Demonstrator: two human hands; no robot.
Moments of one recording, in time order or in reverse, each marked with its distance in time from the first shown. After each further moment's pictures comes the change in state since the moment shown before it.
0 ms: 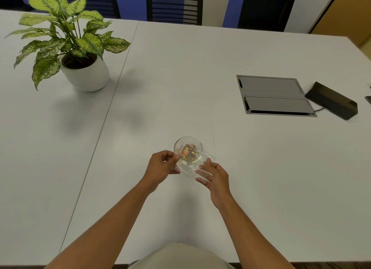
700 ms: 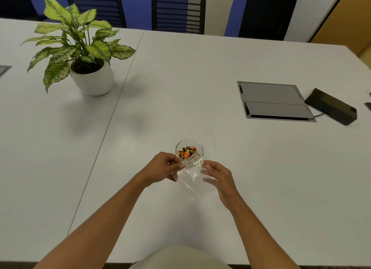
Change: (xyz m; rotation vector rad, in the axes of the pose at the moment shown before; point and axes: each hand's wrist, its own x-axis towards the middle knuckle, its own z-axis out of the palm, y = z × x) left_hand -0.016 0.030 -0.012 0.336 -0.270 -0.004; right_hand -0.010 -0.018 -0.019 -0.261 -0.218 -0.133
